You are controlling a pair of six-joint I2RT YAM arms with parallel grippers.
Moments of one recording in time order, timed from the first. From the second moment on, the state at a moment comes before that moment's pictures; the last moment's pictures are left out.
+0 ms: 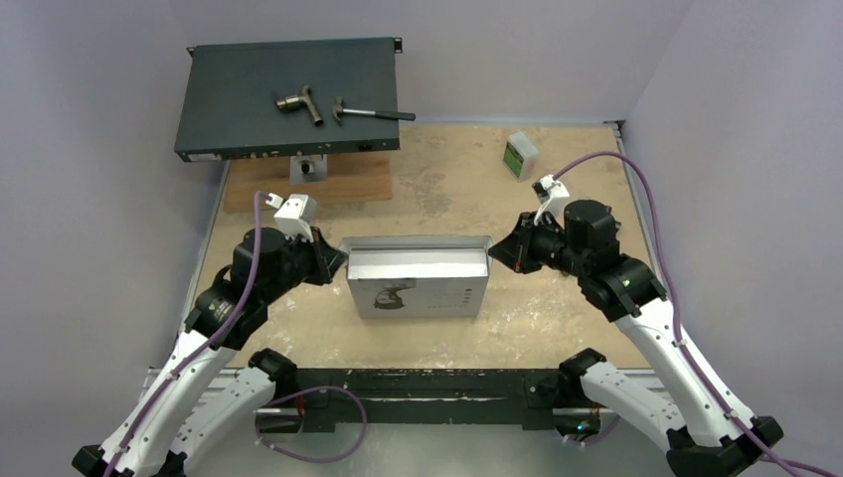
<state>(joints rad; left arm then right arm) -0.50 0.65 0.83 -0.61 0.06 -0.43 0.48 0.83 0.97 -0.63 -0.29 0.45</state>
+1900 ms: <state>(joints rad) -0.50 0.68 0.87 -0.65 0.07 -0.54 0.48 0.80 0.89 -0.58 -0.28 0.43</state>
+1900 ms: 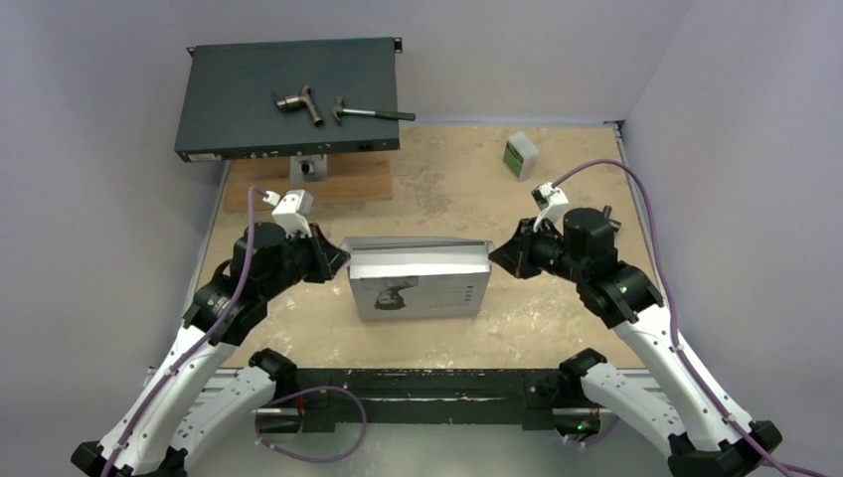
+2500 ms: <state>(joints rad) -0.50 0.66 0.84 -0.62 0.05 -0.46 0.48 0.79 0.87 -0.57 -0.28 0.42</state>
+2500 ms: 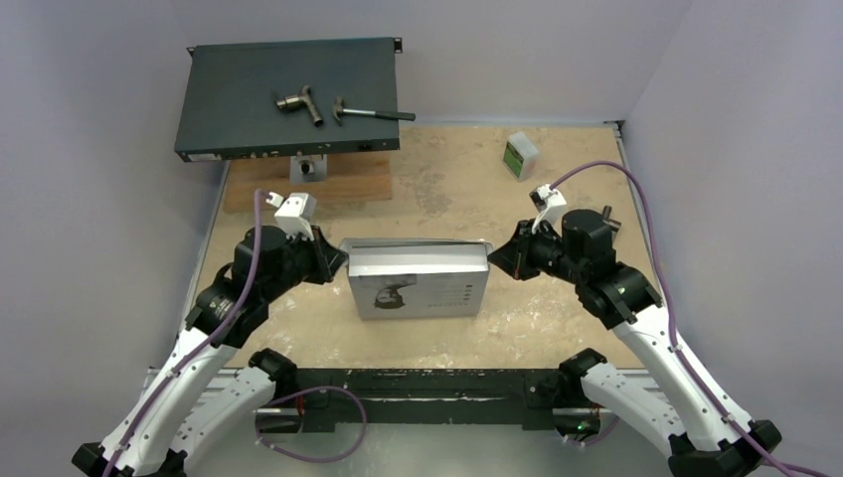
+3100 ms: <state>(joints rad) -0.53 0.63 0.77 -0.55 0.09 -0.44 0.48 0.79 0.86 -0.57 -0.28 0.42</state>
